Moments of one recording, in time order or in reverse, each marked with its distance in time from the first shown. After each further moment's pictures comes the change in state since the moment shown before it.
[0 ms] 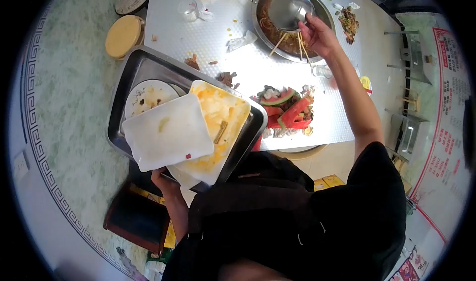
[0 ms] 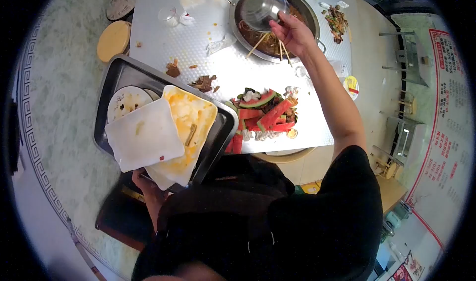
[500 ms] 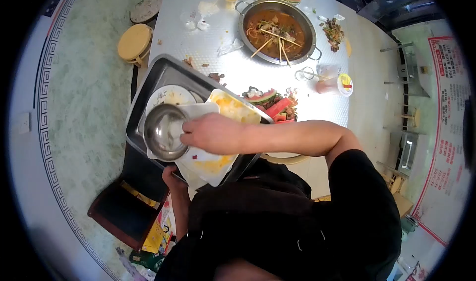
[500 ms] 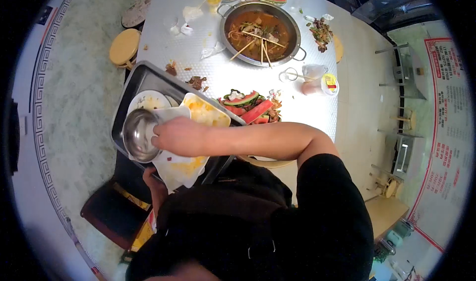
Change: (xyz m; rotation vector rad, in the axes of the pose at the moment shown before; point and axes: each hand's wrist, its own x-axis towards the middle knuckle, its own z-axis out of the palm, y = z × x) left_hand -0.082 -0.062 -0.027 0.216 -0.114 0.101; right_hand -0.230 0.113 0.165 -1.423 -1.085 -0.842
